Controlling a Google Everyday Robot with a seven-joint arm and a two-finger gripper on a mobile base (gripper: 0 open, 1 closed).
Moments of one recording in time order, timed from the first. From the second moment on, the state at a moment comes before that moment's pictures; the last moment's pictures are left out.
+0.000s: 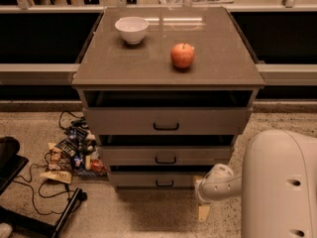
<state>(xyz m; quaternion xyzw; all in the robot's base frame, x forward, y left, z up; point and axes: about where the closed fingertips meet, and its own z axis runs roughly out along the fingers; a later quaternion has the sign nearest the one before) 0.512 -0.182 0.270 -0.70 0.71 -0.01 0.12</state>
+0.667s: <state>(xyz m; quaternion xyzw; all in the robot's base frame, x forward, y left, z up) 0.547 -0.186 0.235 -0.69 0.71 -0.03 0.12</state>
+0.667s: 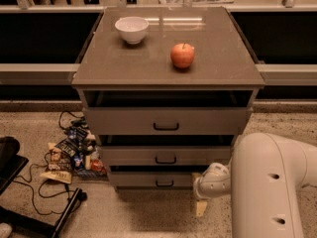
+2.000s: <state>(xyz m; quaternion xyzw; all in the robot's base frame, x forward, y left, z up) 0.579 -0.173 0.198 -0.69 0.71 -0.03 0.14</state>
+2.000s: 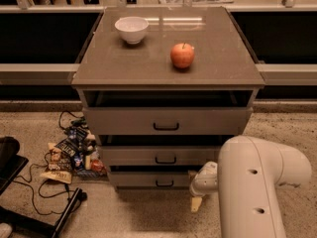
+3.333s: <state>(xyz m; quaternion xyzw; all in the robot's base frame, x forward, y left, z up) 0.601 -0.184 0.173 -0.68 0.73 -0.04 0.09</state>
